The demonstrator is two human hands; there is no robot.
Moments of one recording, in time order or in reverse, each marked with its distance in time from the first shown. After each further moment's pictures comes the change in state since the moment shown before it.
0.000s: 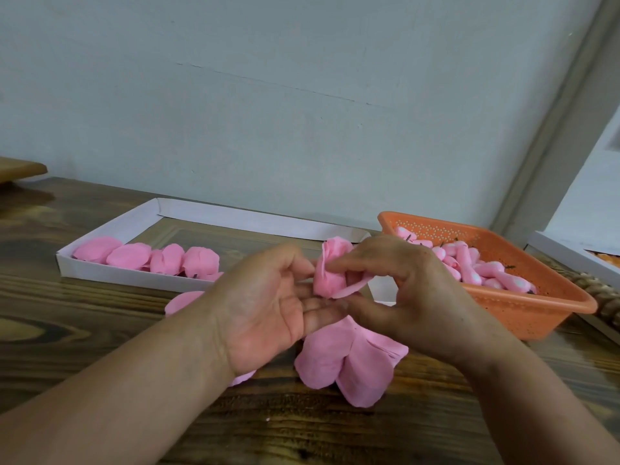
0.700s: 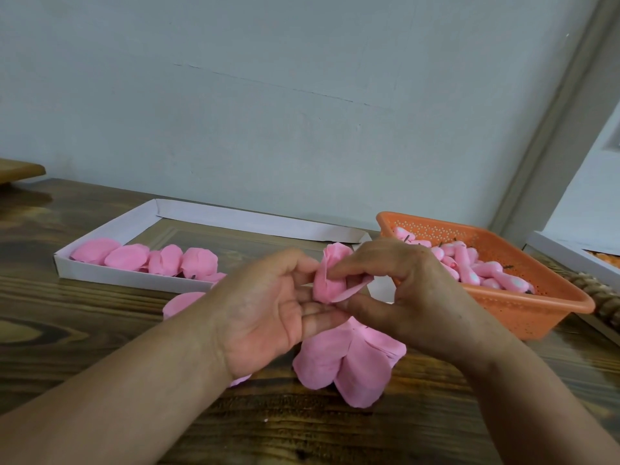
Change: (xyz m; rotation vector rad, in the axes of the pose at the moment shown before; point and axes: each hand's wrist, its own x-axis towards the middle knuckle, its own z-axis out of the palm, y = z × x) left_hand 0.001 -0.002 0.001 0.050 -0.001 -0.010; right_hand 0.000 -0.002 -0.003 0.019 -0.013 0.017
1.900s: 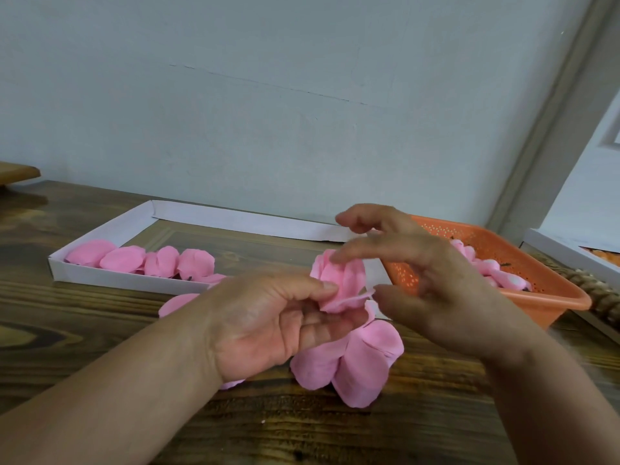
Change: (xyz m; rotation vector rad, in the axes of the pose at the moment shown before) left_hand -0.004 0.001 0.002 0.020 -0.054 -0.115; right_hand -0.003 -0.007 -0.020 0.123 -0.081 0.083
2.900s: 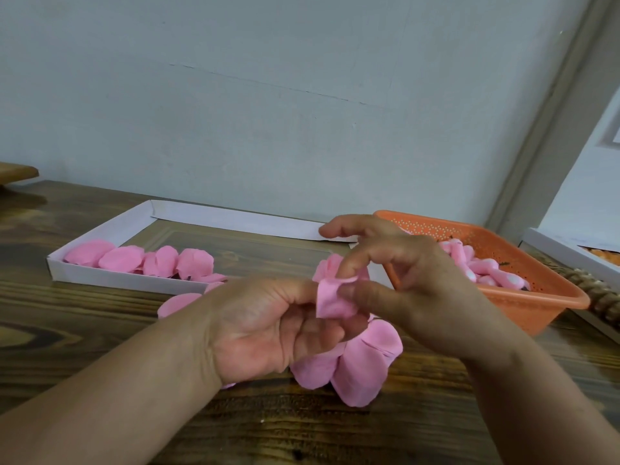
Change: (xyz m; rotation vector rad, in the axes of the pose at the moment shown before) left_hand -0.003 0.000 0.002 0.017 -0.002 -0.078; right_hand 0.004 -0.003 0.011 0.240 0.009 0.090
